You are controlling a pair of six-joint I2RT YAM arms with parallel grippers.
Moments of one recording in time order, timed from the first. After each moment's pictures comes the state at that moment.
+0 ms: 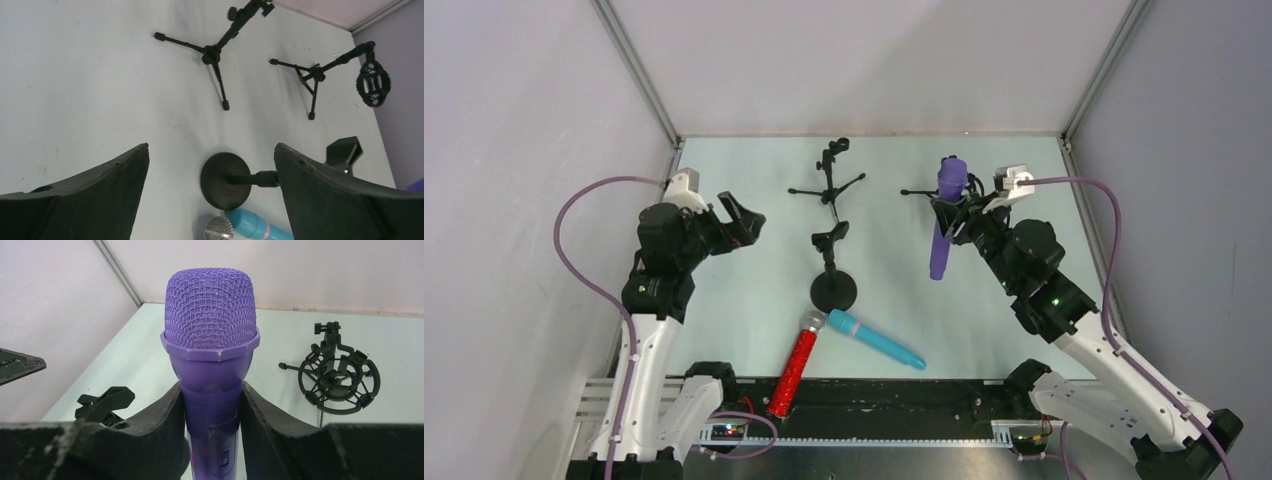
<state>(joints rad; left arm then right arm) 0.00 0.78 0.88 -0.48 0.27 -0.39 0.67 0.80 0.85 0.00 0.24 0.27</state>
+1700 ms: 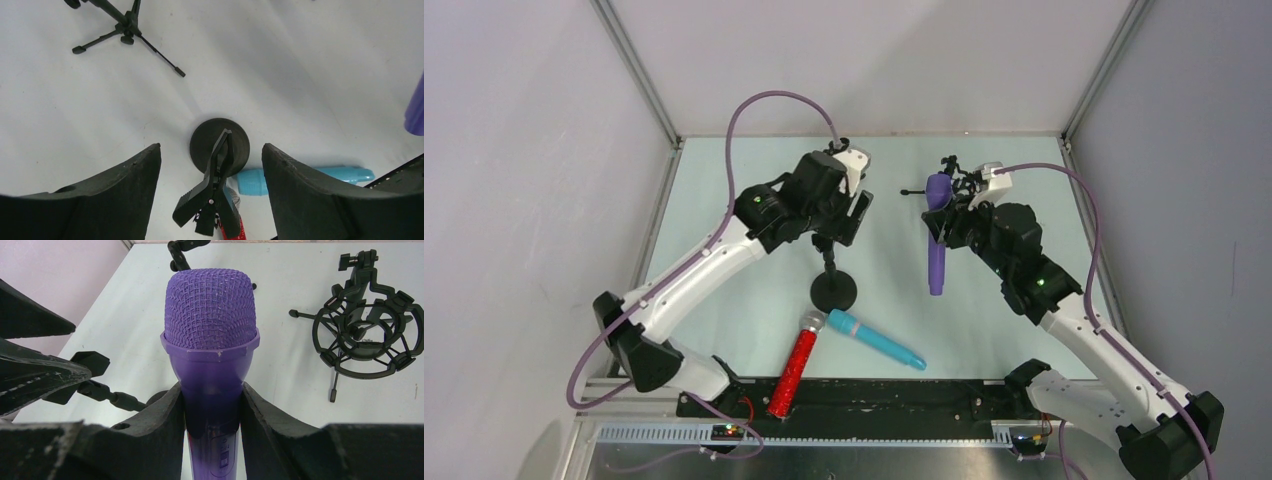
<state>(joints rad) -0.80 1.43 1.55 -0.85 -0.20 -0.12 0.55 0.92 0.85 -0.11 0.04 0.35</state>
